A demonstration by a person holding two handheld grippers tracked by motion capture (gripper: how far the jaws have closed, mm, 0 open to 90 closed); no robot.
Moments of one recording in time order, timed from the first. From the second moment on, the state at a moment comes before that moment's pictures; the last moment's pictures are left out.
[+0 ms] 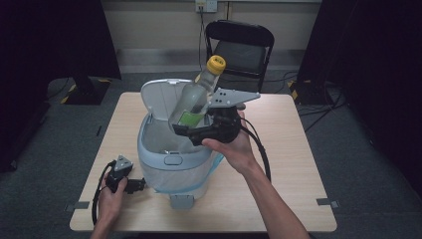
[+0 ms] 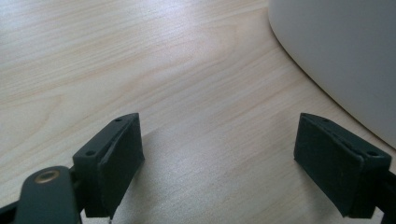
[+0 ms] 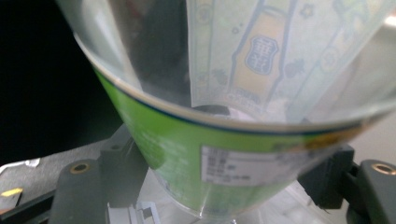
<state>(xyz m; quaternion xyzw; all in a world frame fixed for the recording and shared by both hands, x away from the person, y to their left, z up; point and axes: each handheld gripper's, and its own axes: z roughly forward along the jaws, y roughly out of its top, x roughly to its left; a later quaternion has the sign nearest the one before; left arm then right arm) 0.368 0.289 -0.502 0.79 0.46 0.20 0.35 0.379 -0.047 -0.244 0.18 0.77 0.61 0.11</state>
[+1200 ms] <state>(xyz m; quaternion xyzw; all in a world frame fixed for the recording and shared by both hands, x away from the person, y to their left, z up) 0.369 0.289 -0.502 0.79 0.46 0.20 0.35 0.390 -0.026 -0.265 0.19 0.81 0.54 0.10</state>
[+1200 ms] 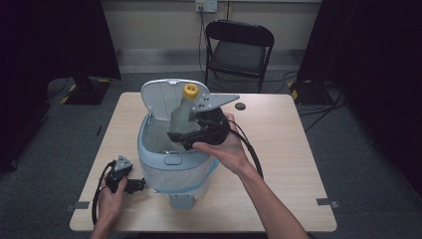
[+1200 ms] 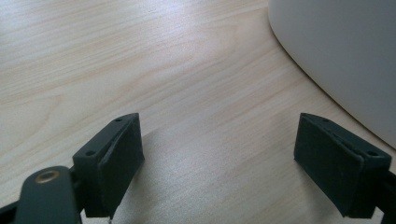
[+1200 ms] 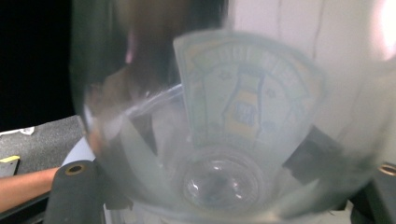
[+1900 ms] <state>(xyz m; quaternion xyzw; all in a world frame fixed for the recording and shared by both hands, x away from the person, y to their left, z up) 0.369 0.289 -0.502 0.79 0.45 0.20 0.35 0.385 -0.047 -0.263 0.18 0.79 0.58 0.11</state>
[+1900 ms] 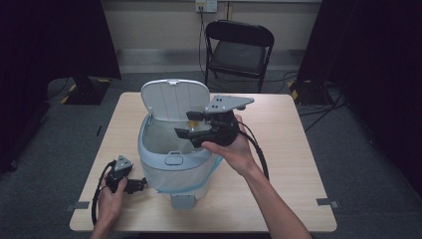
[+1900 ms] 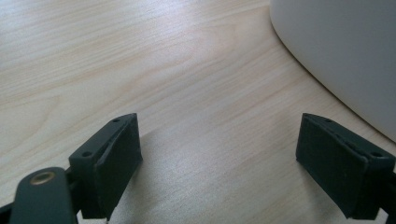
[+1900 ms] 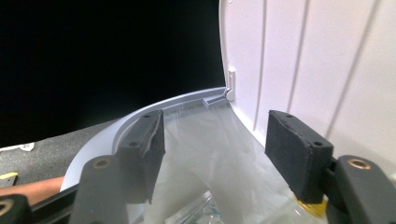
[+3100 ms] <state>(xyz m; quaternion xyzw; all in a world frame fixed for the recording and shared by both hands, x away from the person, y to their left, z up) 0.369 0.289 -0.502 0.79 0.45 0.20 0.35 0.423 -0.115 -0.277 0.31 0.75 0.56 0.16</state>
